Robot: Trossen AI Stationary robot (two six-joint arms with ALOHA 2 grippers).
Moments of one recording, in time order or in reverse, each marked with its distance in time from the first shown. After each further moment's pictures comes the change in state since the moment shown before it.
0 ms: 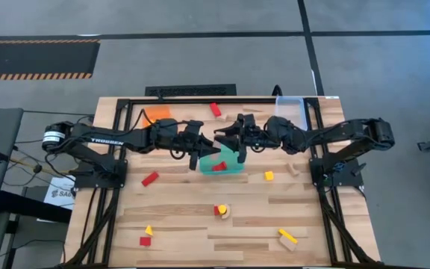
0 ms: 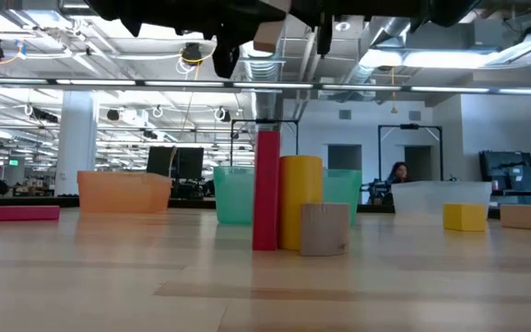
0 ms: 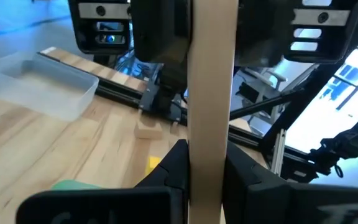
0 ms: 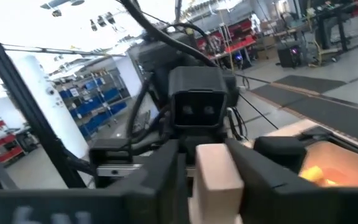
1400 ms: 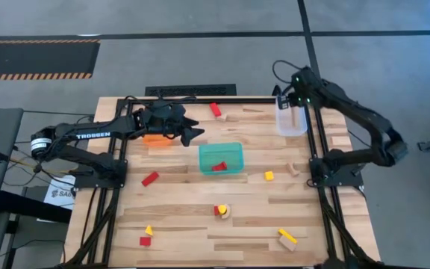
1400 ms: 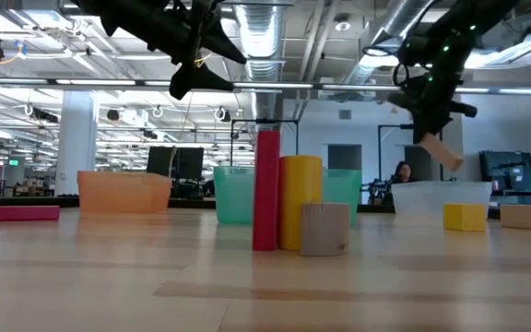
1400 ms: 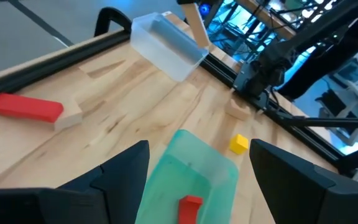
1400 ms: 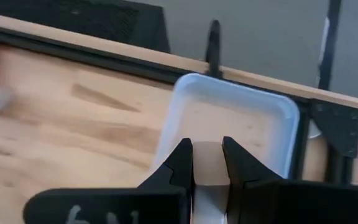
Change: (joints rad) left arm 0.213 -0.158 -0.001 -0.417 -0.076 -0.104; right arm -0.930 -0.161 0.124 -1.411 0.174 -0.090
